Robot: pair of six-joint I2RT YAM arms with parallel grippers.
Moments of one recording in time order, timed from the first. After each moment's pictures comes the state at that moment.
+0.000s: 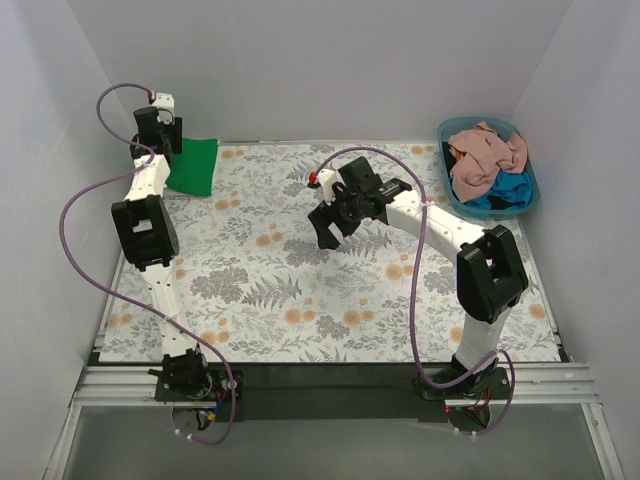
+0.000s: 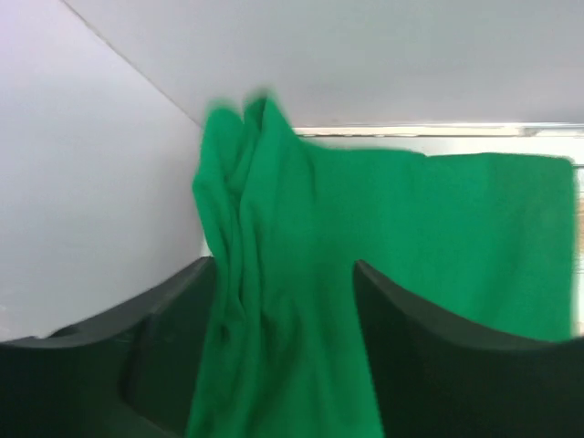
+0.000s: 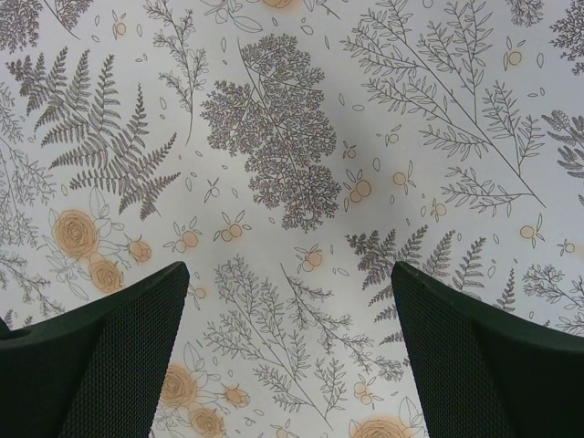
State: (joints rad) left arm 0.21 2.40 2.10 -0.10 -0.08 0.29; right arm 0.65 1.82 1.48 -0.57 -0.37 -0.19
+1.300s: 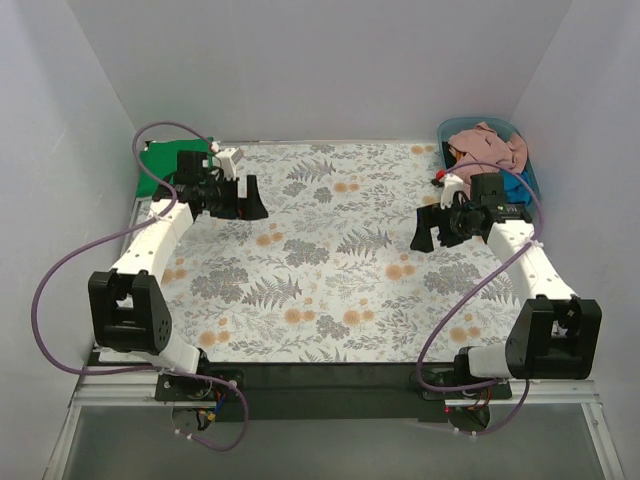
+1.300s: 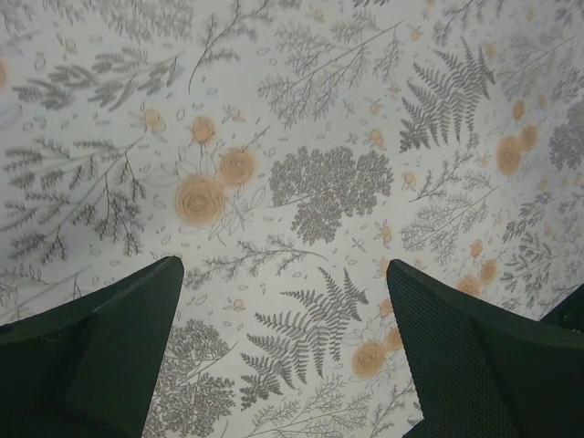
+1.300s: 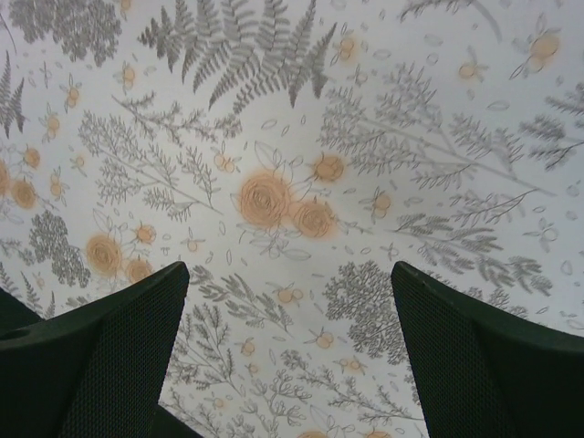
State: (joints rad) left arm -0.09 1.54 1.29 -0.56 0.52 -0.04; right arm 0.03 1.36 1.07 -0.69 -0.52 -0.22
